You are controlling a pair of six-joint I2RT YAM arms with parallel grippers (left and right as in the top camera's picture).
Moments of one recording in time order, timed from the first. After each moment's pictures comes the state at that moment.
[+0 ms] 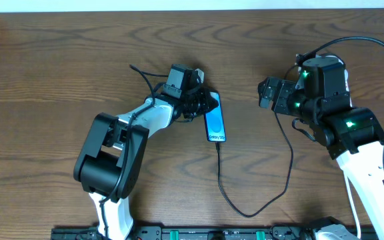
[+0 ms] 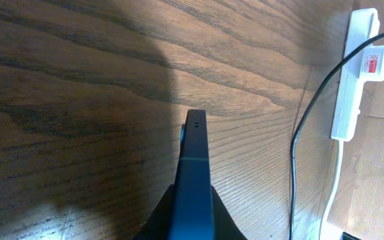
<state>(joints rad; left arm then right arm) -0.39 1.99 1.09 -0.03 0.58 -0.73 0.29 1.25 1.20 -0.77 -0.04 0.51</state>
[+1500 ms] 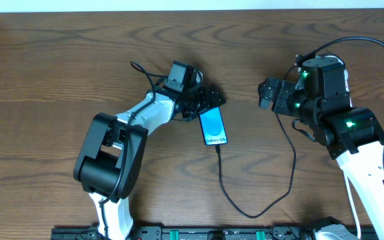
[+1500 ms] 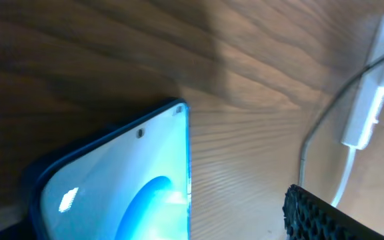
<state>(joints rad) -0.39 1.99 1.16 -0.22 0.54 -0.75 0.29 1.25 1.20 -0.77 -0.04 0.51</state>
